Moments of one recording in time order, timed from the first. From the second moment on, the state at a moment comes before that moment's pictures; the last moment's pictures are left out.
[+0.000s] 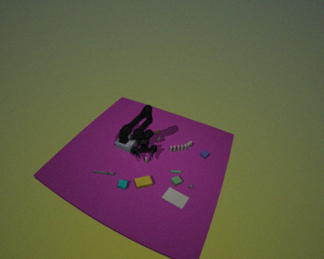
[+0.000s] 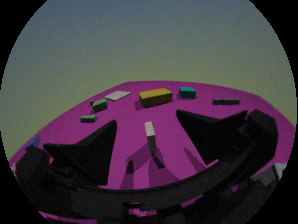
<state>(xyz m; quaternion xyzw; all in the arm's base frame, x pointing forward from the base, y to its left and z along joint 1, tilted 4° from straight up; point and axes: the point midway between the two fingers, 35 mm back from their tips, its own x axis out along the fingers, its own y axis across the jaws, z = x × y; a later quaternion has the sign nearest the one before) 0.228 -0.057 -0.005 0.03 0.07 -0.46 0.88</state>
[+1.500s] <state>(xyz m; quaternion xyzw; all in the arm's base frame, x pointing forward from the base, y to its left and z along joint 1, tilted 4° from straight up) 0.280 -0.082 0.025 -0.26 0.67 0.04 0.70</state>
